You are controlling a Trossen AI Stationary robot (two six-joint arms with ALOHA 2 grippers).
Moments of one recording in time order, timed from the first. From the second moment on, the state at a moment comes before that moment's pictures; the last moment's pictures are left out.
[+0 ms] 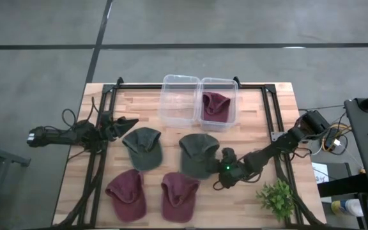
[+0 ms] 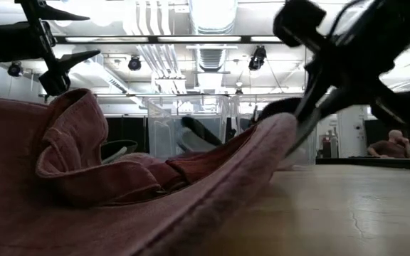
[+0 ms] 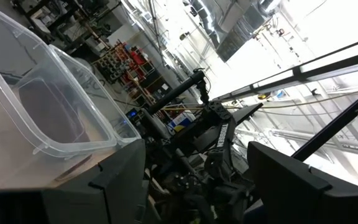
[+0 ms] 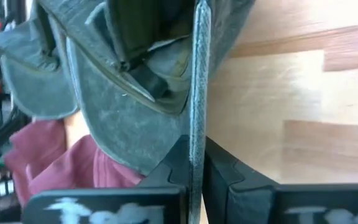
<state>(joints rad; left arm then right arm) -0.05 0.11 0.03 0.31 -0.30 -0.85 0.52 1.64 0.88 -0.26 0.55 2.03</state>
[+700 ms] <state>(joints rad) -0.05 0.11 0.03 0.30 -0.30 -0.85 0.52 1.63 1.28 -0.79 0.50 1.68</state>
